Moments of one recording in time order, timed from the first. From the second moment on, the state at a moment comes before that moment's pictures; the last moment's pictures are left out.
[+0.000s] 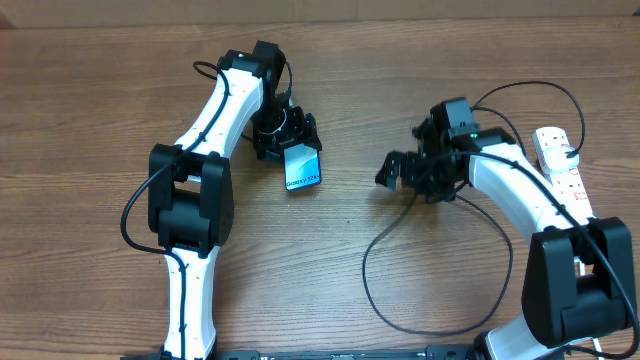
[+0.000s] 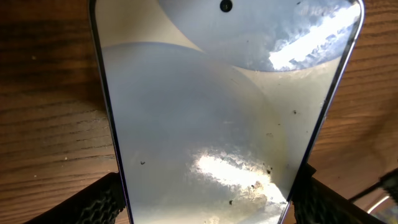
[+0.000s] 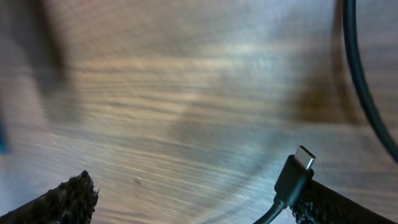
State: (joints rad) left arm -0.26 2.33 1.97 -1.25 0.41 -0.38; right arm 0.20 1.74 1.14 -0.74 -0.37 0.33
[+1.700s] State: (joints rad) left arm -0.45 2.33 1.97 -1.16 0.01 -0.62; right arm 0.32 1.74 1.13 -0.71 -0.37 0.38
